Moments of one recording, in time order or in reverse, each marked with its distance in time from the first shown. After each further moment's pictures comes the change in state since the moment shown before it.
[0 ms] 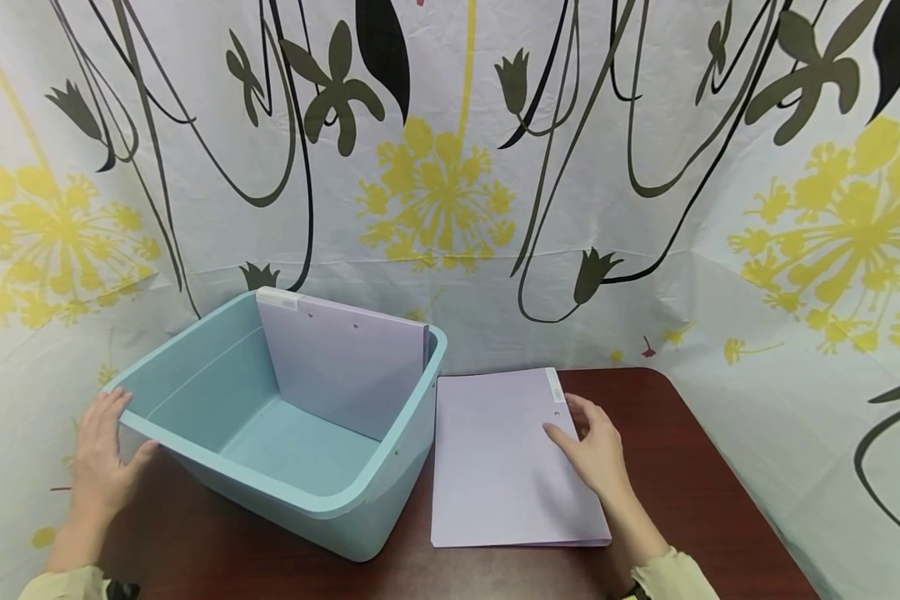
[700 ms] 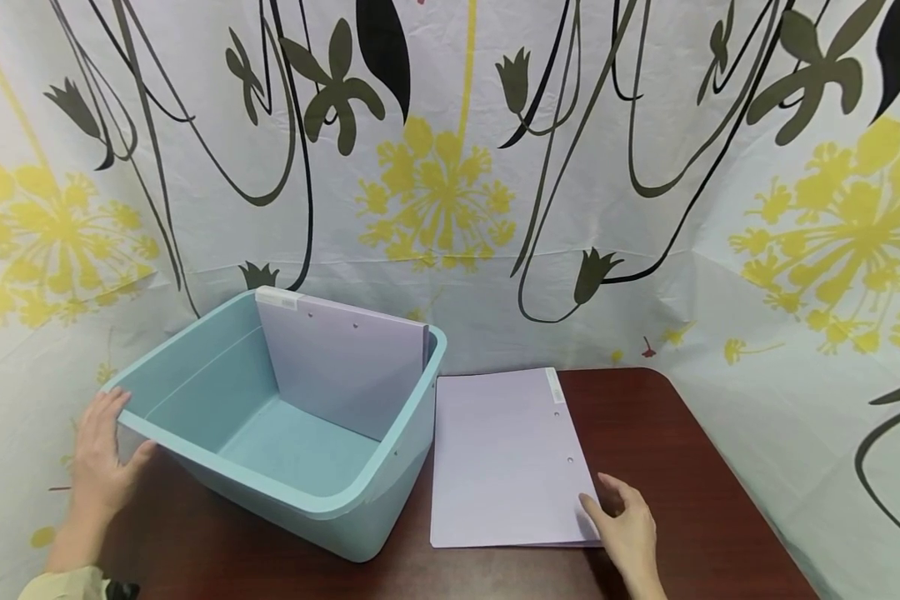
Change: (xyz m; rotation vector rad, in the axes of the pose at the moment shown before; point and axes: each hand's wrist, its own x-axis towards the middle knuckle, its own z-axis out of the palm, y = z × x) left_hand -0.001 0.000 0.001 -0.007 0.001 0.002; right_hand -0.077 0.059 0.008 -0.058 0.067 0.371
